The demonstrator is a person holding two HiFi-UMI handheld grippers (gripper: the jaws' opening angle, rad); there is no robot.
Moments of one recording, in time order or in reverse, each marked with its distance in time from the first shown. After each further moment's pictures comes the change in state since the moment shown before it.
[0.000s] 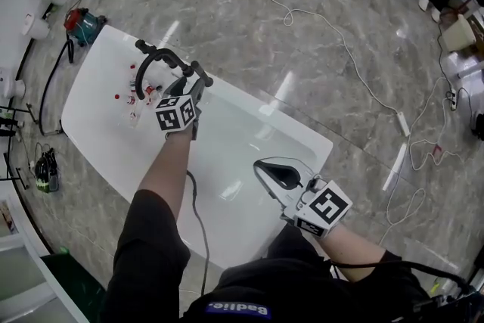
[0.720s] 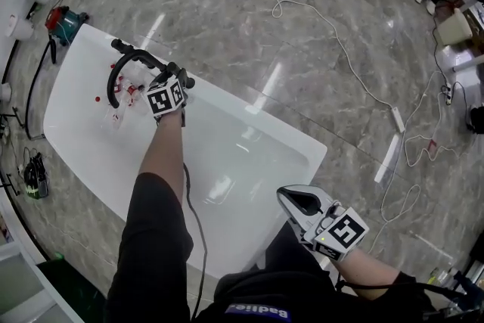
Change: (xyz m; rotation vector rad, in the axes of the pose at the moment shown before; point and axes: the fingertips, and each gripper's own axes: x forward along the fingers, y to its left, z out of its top) left arm 0.112 0.061 -0.045 -0.044 0.104 0.164; right arm -0.058 -0.057 -0.069 0.089 0.161 -0.131
